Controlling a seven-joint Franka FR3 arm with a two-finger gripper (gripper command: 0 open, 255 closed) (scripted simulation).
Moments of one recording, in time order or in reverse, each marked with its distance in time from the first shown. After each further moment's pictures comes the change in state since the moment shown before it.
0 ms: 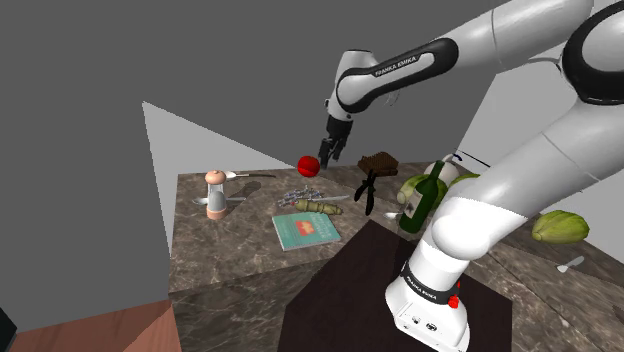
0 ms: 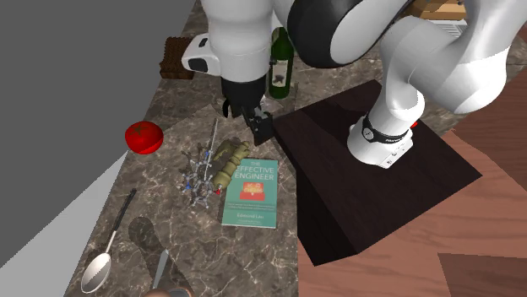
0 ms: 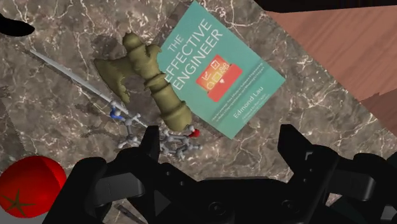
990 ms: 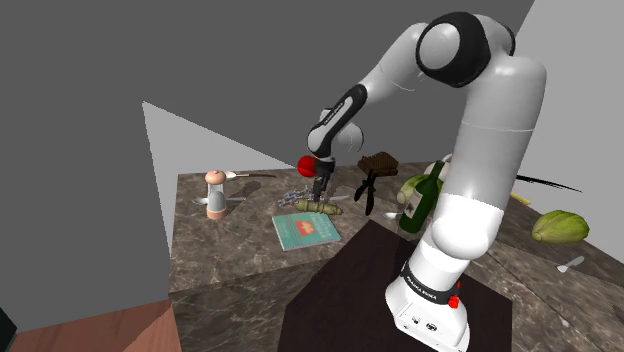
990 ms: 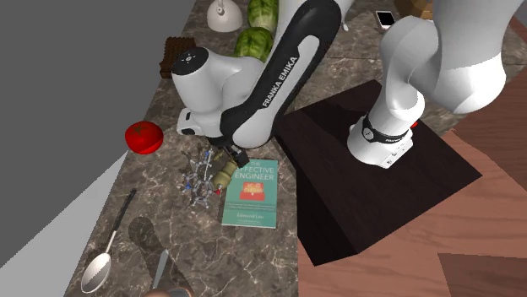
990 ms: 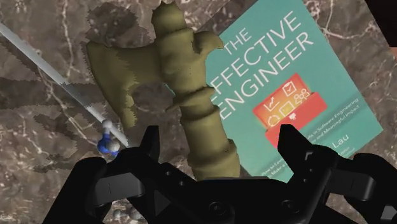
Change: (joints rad) arm -0.008 0.603 -0.085 0.122 0.182 0.363 -0.431
